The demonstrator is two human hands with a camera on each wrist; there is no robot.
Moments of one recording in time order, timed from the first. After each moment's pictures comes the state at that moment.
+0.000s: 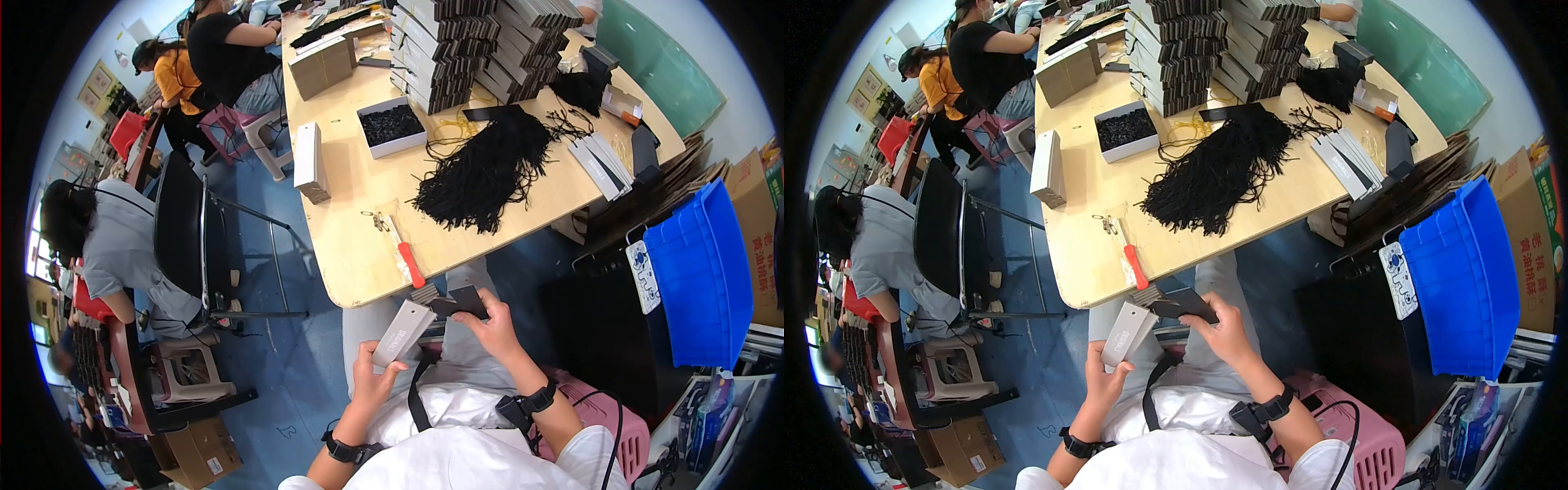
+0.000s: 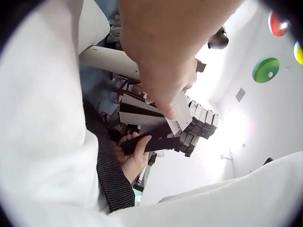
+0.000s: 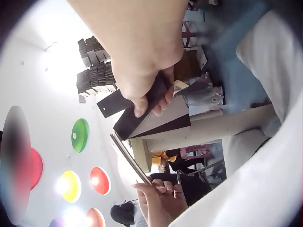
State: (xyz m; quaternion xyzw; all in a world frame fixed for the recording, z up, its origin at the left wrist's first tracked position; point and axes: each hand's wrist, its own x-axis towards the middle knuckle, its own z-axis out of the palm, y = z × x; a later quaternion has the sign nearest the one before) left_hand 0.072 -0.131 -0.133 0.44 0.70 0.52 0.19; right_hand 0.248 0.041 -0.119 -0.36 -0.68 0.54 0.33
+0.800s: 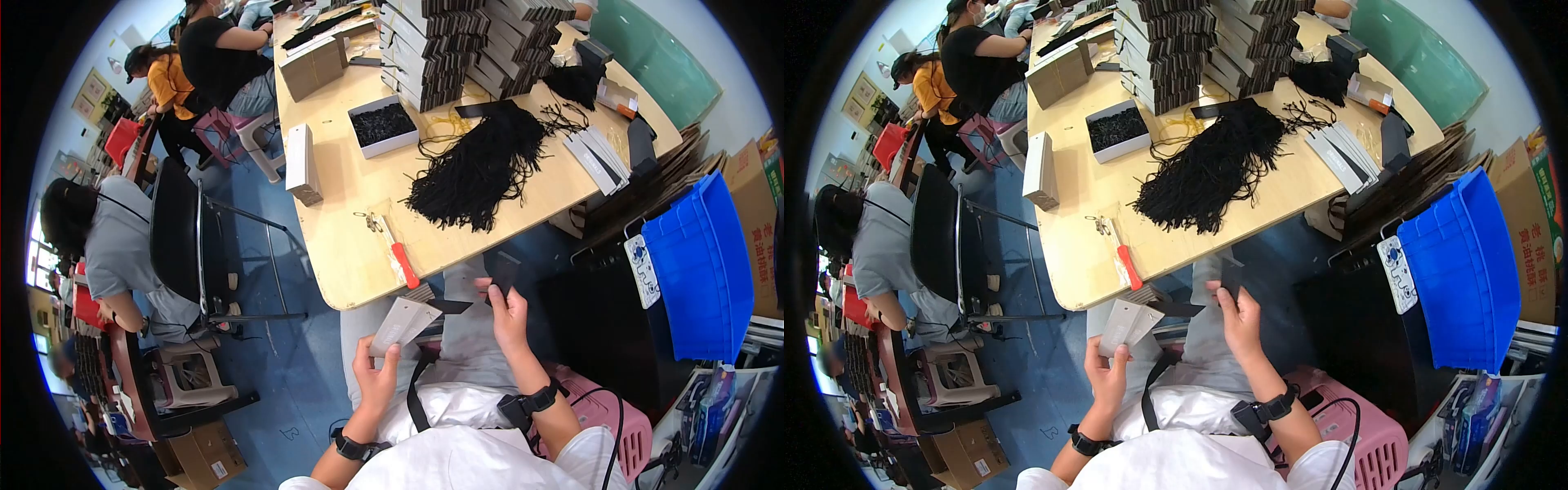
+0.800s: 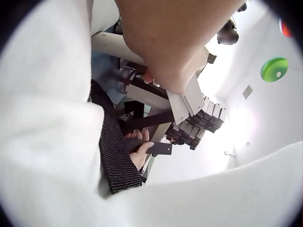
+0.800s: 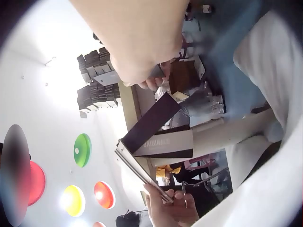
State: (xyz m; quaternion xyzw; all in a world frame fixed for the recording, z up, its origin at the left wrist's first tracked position) left_hand 0.089 -0.116 -0.135 0.32 0.67 0.62 0.25; right_hand 0.259 0.049 -0.134 -0.41 -0.58 0.55 0.44
